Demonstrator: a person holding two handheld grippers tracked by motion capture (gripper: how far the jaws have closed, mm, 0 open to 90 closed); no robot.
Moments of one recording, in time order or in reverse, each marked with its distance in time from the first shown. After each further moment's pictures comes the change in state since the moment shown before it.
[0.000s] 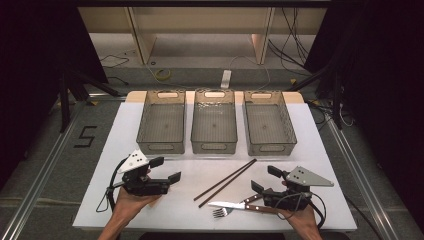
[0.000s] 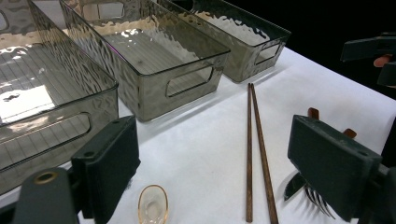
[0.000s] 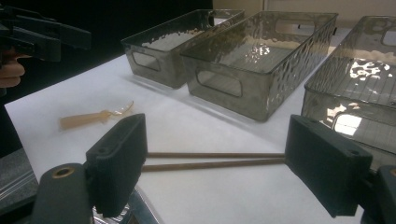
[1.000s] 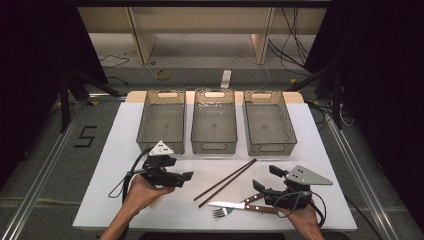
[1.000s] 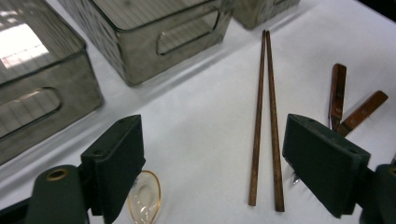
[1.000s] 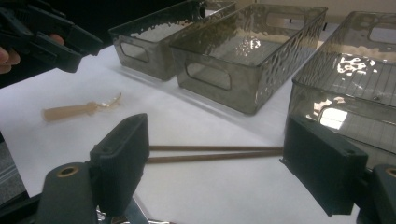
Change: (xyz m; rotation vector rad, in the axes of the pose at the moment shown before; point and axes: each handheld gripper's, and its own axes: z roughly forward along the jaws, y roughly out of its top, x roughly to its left) left arm -0.009 0.023 0.047 0.318 0.032 0.006; right arm -0.003 0.000 0.001 0.041 -0.040 -0.022
